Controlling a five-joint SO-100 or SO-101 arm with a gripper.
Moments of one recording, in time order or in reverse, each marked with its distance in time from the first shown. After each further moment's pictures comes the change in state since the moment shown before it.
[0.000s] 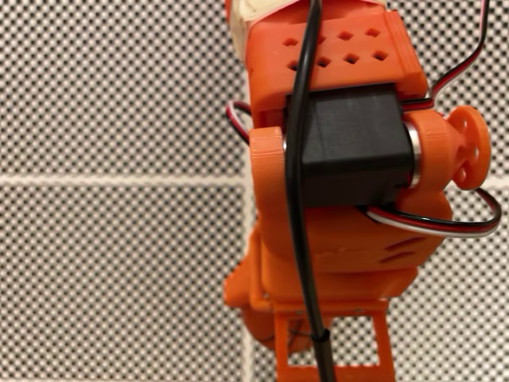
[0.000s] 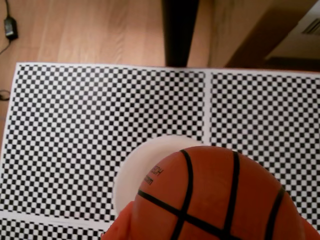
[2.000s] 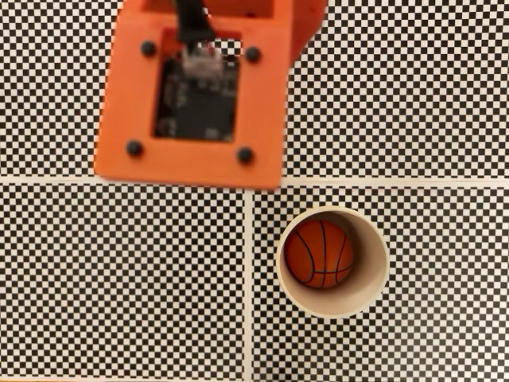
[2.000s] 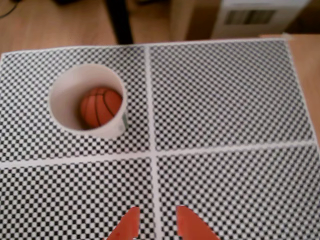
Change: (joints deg) arm 15.1 61.6 50.4 7.3 -7.5
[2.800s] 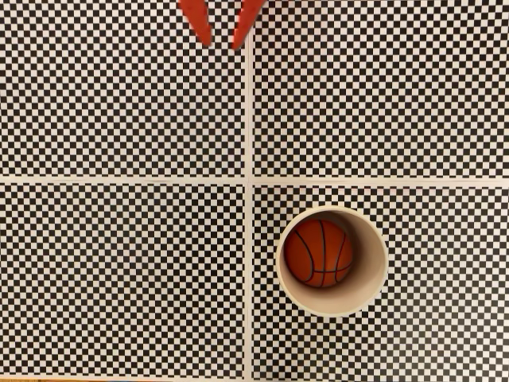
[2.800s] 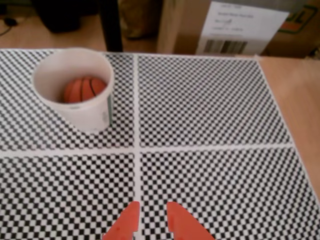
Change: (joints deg) arm 3.3 39.5 40.1 -12.4 -6.9
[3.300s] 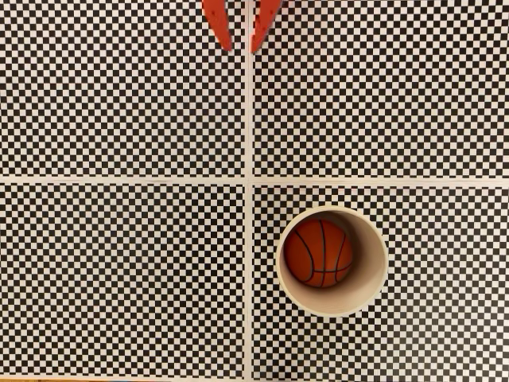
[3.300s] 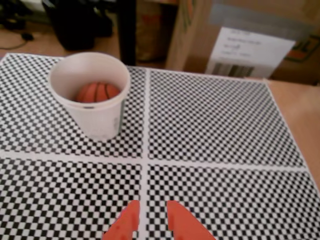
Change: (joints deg) arm -4.7 17.8 16.5 -6.8 -1.1
